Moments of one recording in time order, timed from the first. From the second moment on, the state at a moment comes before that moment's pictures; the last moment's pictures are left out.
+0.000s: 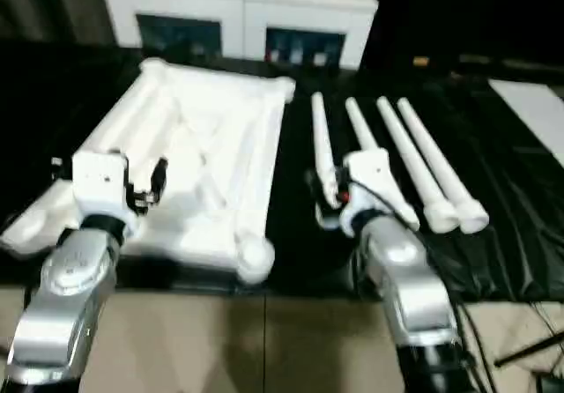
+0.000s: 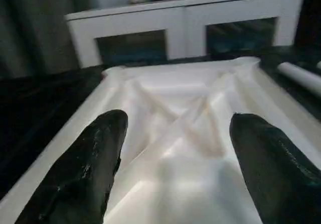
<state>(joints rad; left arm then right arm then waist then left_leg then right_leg) -0.13 0.12 -0.03 -0.30 0.06 0.40 -0.01 -0.25 -0.22 0.02 -0.09 0.14 0.46 0.15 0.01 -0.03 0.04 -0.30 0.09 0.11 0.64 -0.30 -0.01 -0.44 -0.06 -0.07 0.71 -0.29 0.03</state>
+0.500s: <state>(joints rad) -0.11 0.35 -0.14 -0.32 -0.13 0.38 -0.48 -0.22 -0.38 -0.02 -0.16 0.26 0.42 0.45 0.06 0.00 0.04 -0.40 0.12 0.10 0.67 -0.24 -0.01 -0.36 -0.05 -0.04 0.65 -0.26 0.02</state>
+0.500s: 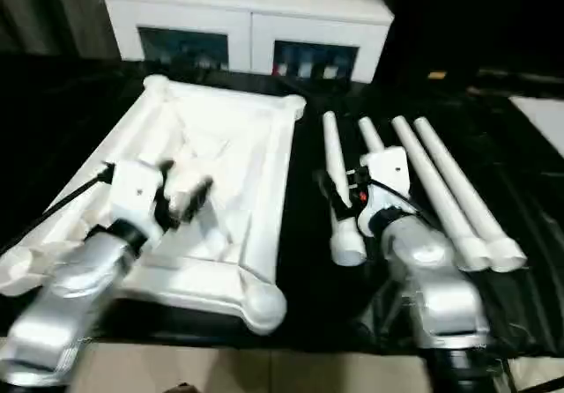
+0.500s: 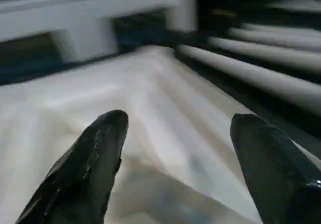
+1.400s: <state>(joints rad) -0.30 0.65 -0.46 -0.08 0.05 0.28 -0.94 -0.16 -0.63 0.13 -0.22 0.30 0.38 0.88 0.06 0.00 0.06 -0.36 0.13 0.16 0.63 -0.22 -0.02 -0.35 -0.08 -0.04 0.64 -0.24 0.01</state>
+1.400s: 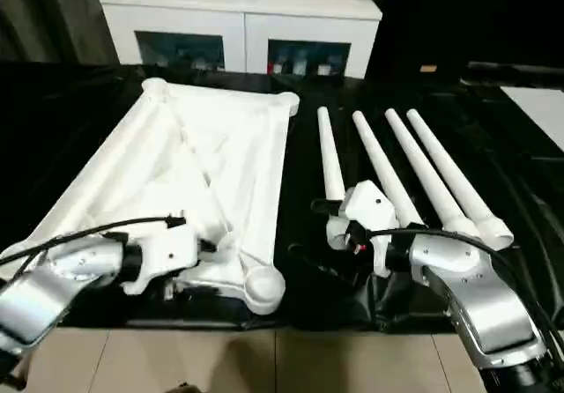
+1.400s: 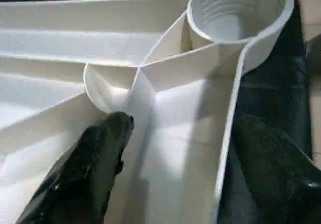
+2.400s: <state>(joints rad) -0.26 0.53 -0.28 -0.21 -0.09 0.39 -0.81 -0.64 -0.31 -0.02 0.32 0.20 0.87 0.33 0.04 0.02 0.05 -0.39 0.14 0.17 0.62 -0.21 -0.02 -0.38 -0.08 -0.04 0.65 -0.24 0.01</state>
